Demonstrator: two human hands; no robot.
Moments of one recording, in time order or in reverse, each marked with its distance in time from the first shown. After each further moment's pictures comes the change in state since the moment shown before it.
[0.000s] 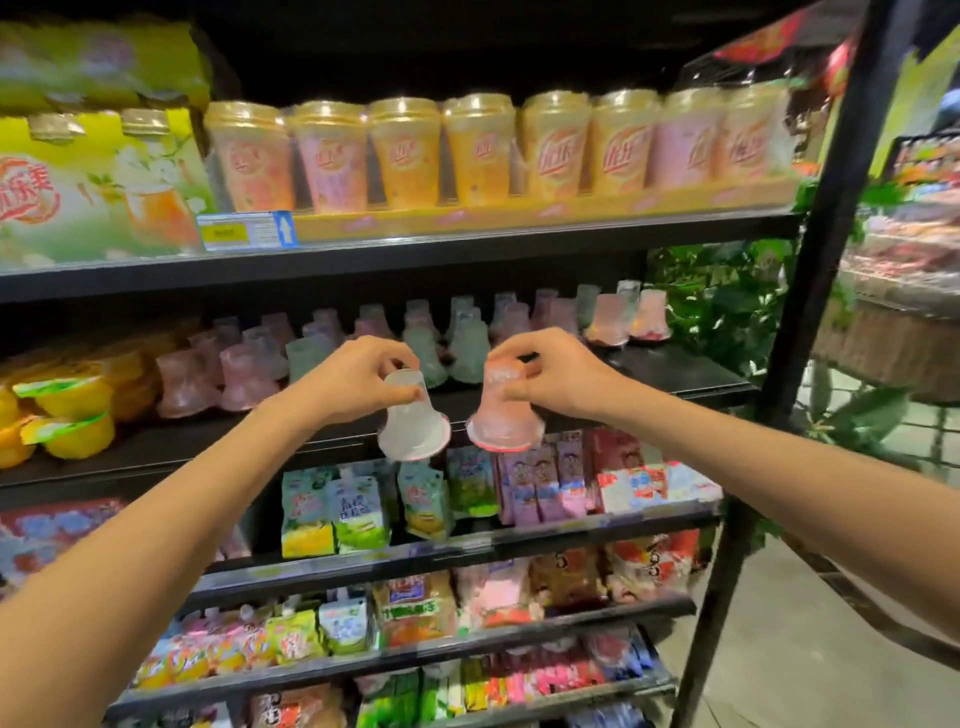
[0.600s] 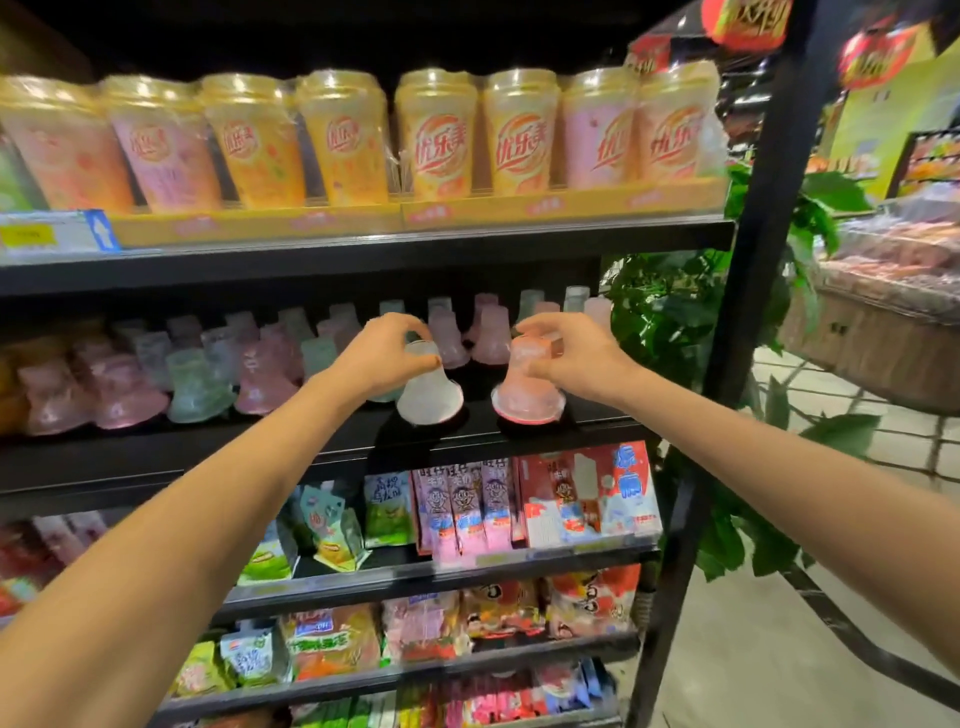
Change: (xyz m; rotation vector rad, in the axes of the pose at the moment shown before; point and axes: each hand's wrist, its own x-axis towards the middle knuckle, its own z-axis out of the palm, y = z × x) left_hand 0.144 0.093 0.089 -0.033 0.156 -0.096; right_hand 0.018 0.149 -0.095 0.000 0.103 0.093
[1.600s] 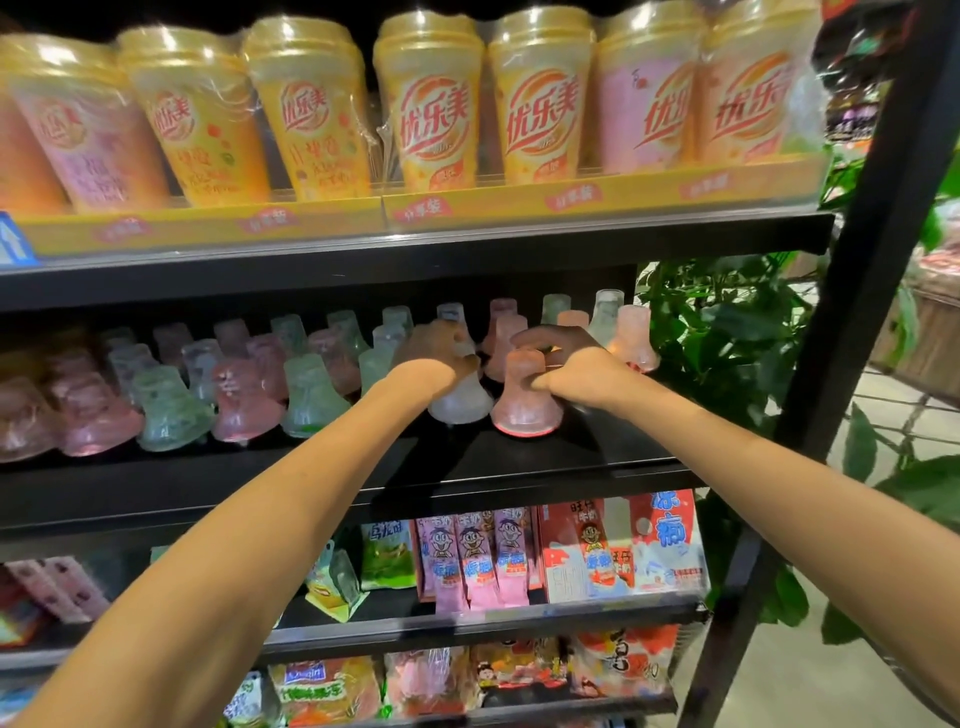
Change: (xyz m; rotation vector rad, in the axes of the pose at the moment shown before) left_hand 0.103 -0.001 0.074 0.256 -0.019 -0.253; right_hand 0.107 0.106 0.060 0.019 -0.199 0.182
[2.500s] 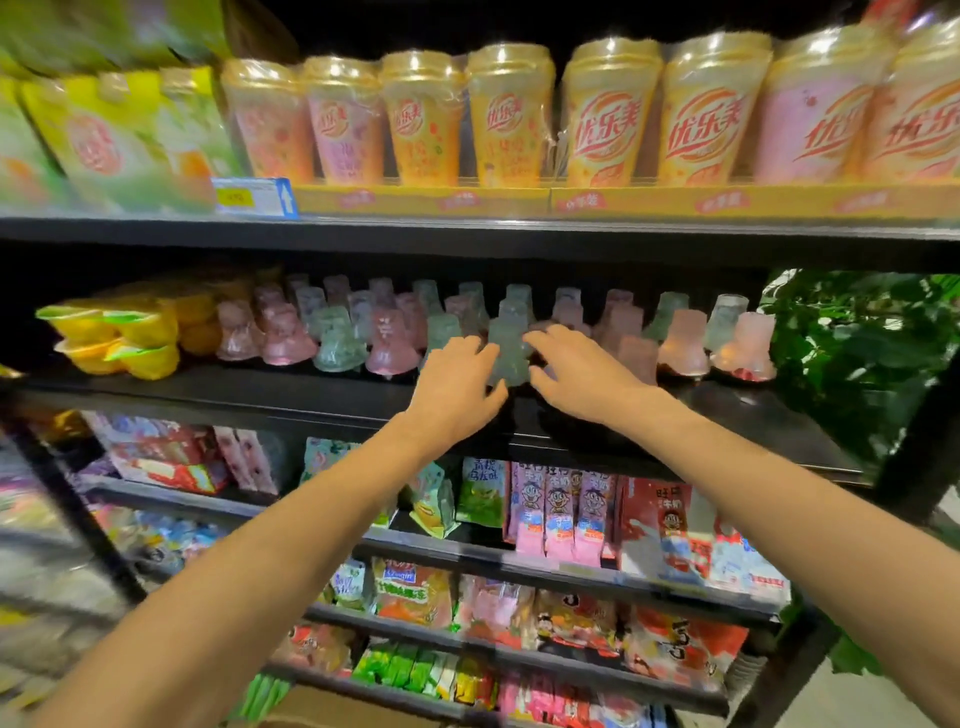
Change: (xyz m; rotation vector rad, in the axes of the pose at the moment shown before) left_hand -0.134 -0.089 -0.034 0.206 0.202 0.164; right_hand -0.075 -0.144 0.050 -0.444 -0.010 -0.507
